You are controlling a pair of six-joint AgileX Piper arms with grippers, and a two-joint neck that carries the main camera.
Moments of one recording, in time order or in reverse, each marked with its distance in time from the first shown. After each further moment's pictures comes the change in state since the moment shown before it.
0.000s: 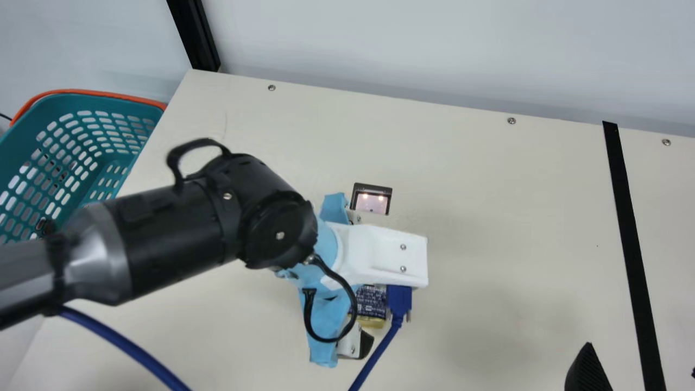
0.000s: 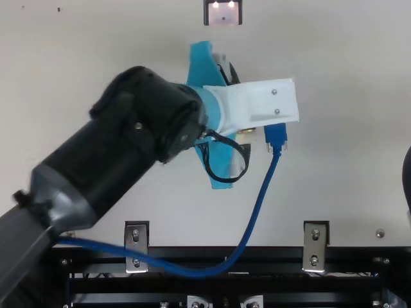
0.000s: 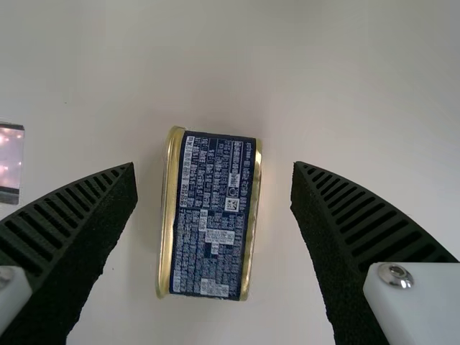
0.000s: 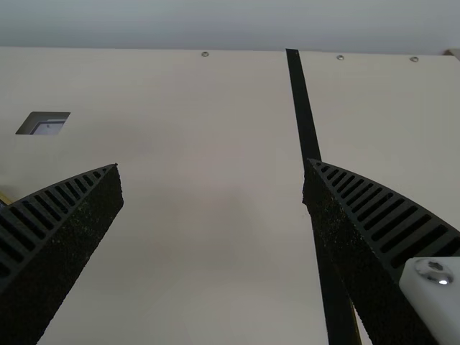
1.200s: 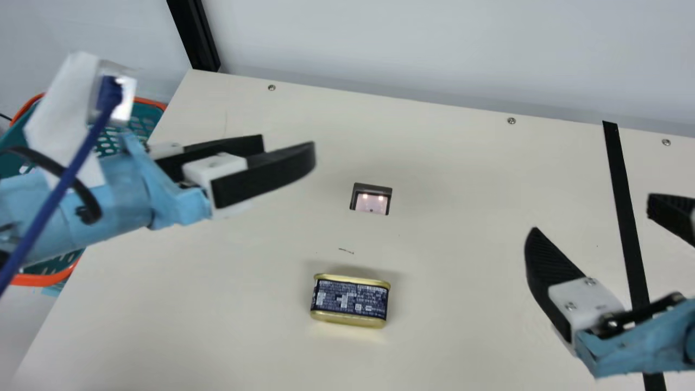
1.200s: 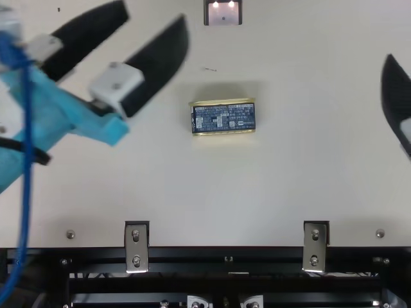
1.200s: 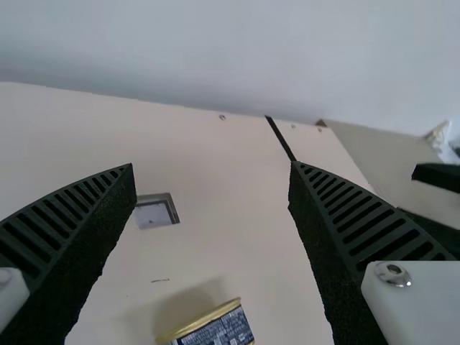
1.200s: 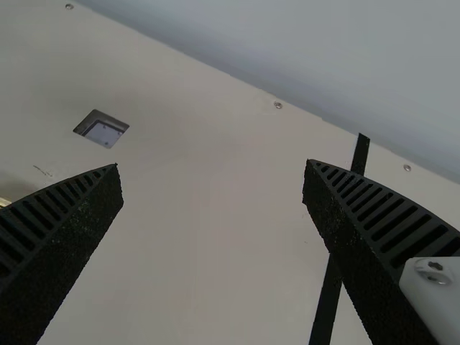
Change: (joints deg) left arm 31.6 -37.6 30.1 -62.7 -23.0 4.9; right arm 14.9 39.8 -28.3 -0.1 -3.0 -15.0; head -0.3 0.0
